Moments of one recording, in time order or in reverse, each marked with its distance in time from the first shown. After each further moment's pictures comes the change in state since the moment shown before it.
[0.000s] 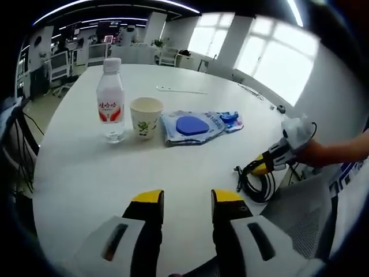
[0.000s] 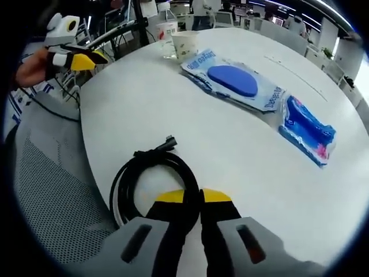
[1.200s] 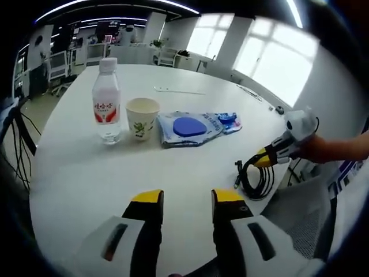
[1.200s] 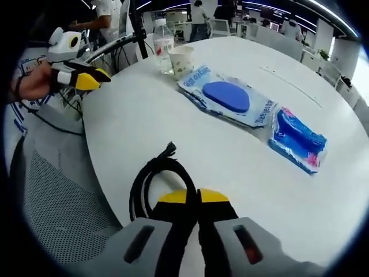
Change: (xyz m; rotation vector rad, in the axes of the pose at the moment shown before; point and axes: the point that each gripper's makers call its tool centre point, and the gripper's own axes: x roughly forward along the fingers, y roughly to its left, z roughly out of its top) left arm 0.006 -0.005 0.001 0.002 0.001 -0.015; right arm -0.025 -0.006 0.024 0.014 -0.068 -0.002
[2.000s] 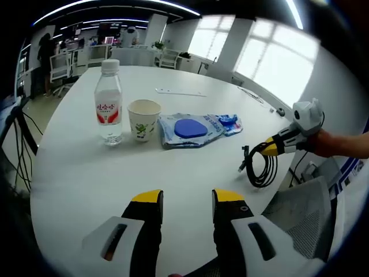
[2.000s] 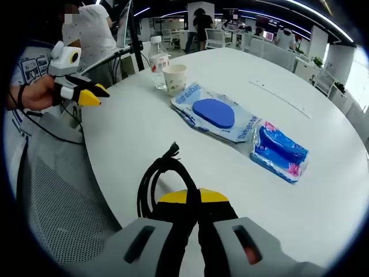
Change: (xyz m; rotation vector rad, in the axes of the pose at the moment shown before) left arm -0.004 0.000 0.001 -0.011 -0.022 0.013; right arm -0.027 -0.018 0.019 -0.006 -0.062 -0.050
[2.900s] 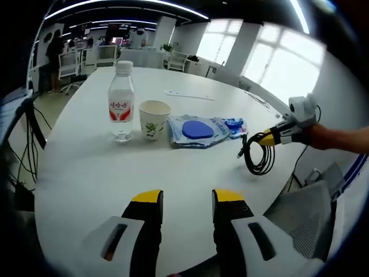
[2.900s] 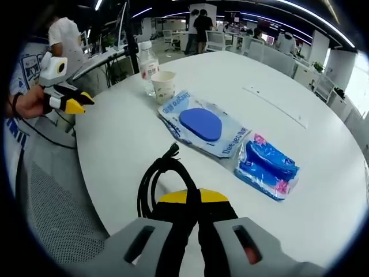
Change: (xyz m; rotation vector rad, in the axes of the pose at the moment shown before) left arm -0.015 0.007 -0.003 -0.039 -0.026 0.053; right arm 0.009 -0.033 0.024 -0.027 -0.009 -0.011
